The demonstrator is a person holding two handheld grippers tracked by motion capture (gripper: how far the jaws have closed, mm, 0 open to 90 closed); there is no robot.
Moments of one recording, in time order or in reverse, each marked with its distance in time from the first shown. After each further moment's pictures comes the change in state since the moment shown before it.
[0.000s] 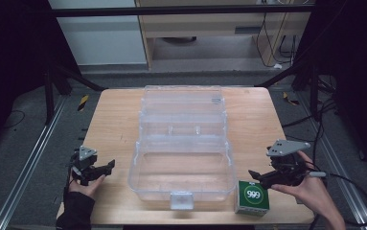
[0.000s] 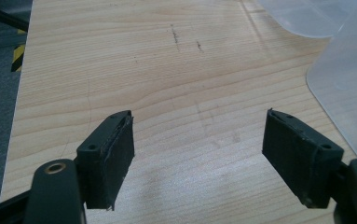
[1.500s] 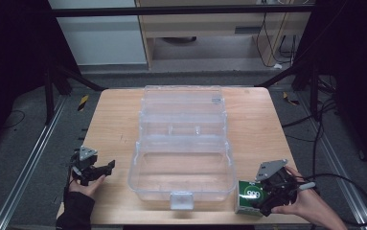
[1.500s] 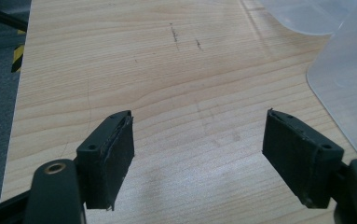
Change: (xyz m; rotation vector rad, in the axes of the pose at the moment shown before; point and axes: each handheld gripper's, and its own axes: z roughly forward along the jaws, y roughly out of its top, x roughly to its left) left arm 0.000 0.000 0.000 0.005 0.000 0.009; right arm 0.031 -0.027 0.019 0.234 0.203 -0.157
